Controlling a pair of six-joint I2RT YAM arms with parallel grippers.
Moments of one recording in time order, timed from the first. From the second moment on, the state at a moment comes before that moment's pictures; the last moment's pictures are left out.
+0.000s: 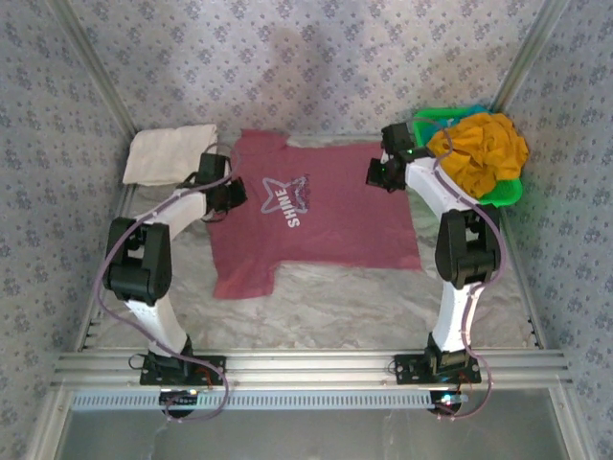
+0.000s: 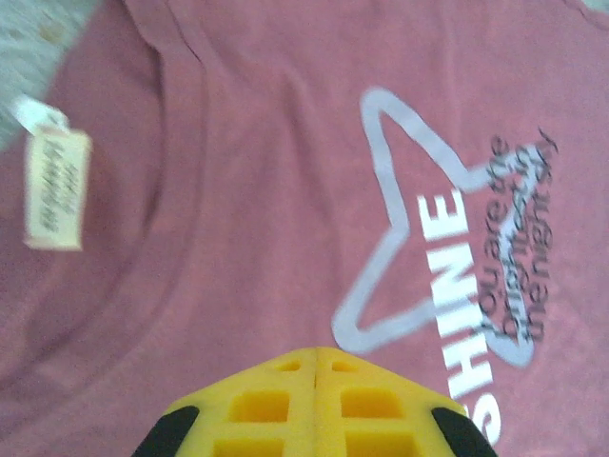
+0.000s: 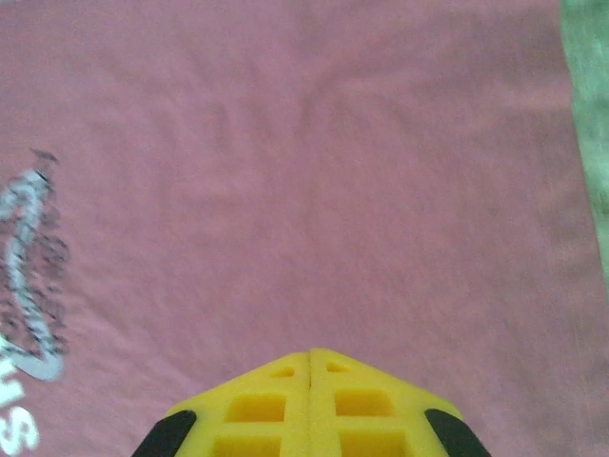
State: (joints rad) left arm -0.24 1.79 1.19 -0.29 0.14 -0.55; right arm 0.22 1.94 1.58 -0.66 -0.03 0.37
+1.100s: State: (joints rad) left arm -0.25 1.96 1.16 -0.14 0.19 -0.63; right arm 0.22 2.23 1.72 -0.68 0.04 0.35
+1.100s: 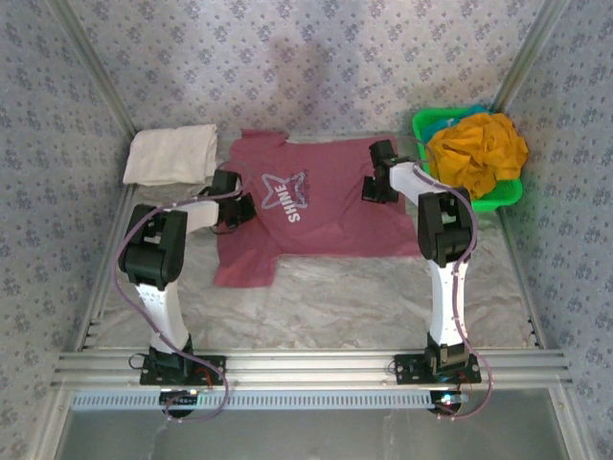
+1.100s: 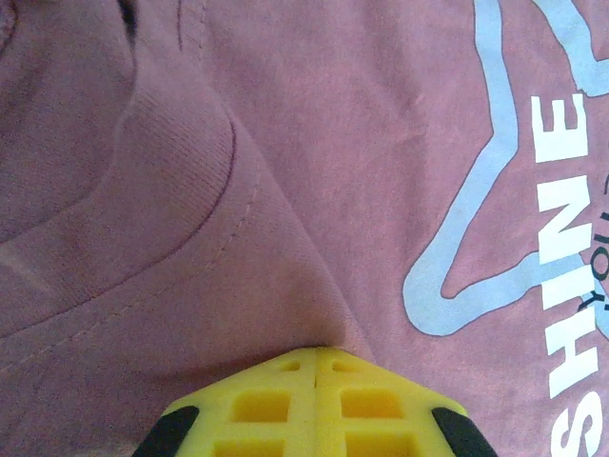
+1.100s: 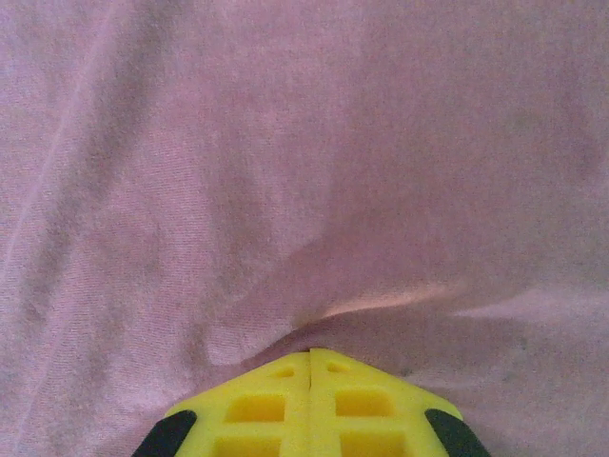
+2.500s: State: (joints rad) left arm -0.19 1.08 0.47 -0.49 0.11 -0.69; right arm 0.46 1.29 0.70 -0.13 0.11 0.25
